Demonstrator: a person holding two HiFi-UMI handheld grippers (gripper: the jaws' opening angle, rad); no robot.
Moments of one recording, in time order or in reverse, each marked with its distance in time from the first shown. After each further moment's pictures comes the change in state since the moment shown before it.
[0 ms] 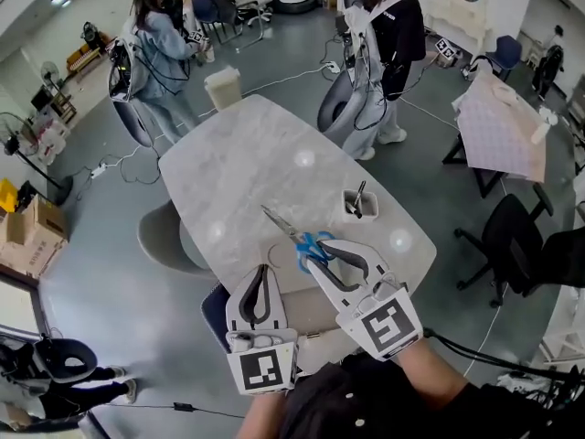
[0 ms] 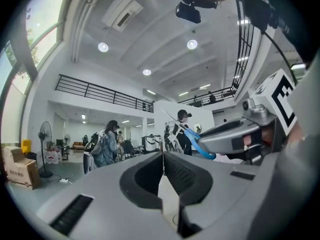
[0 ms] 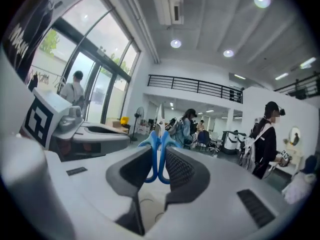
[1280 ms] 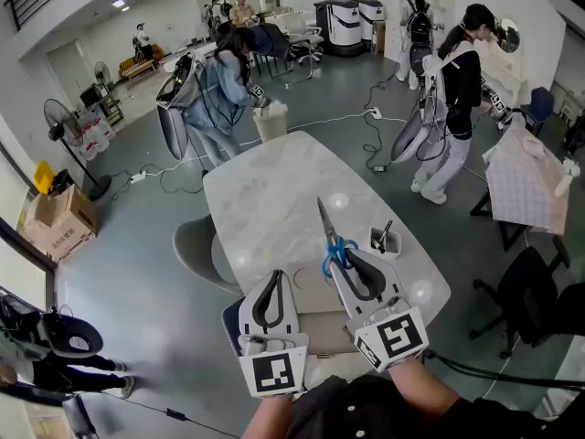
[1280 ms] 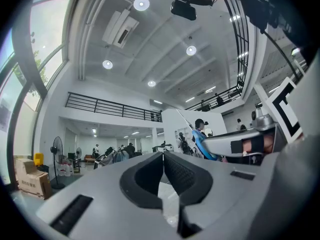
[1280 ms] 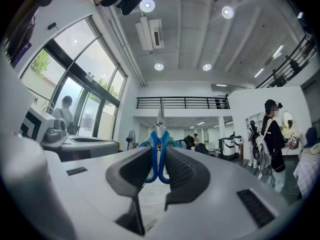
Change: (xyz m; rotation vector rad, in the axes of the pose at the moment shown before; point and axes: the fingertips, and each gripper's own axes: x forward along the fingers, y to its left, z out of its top) left arm -0.034 0.010 0.055 0.066 -0.121 0.125; right arm -0.021 -0.008 0.047 0.154 -0.269 -0.114
